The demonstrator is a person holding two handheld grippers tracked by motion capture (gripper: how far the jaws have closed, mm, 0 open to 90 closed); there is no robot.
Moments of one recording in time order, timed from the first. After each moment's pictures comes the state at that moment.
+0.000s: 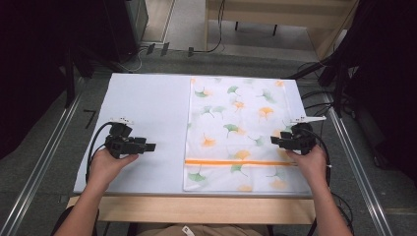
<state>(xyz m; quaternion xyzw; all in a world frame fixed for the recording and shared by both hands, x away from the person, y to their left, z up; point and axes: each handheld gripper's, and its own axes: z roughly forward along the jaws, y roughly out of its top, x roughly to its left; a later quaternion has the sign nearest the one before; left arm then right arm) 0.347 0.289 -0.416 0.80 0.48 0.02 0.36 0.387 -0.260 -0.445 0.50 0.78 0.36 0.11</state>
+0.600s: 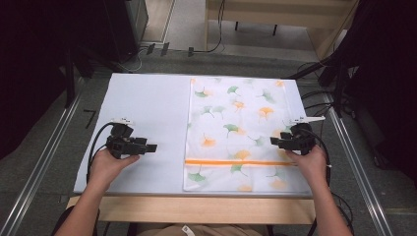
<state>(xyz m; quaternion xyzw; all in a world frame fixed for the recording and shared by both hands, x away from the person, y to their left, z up) 0.347 0.285 -0.417 0.80 0.48 0.02 0.36 0.387 -0.259 -0.446 0.50 0.78 0.35 0.11</state>
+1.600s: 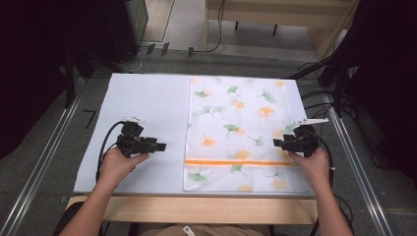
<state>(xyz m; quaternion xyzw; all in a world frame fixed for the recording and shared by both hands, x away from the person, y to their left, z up) 0.353 0.257 -0.416 0.80 0.48 0.00 0.36 0.382 -0.270 -0.449 0.51 0.78 0.35 0.10</state>
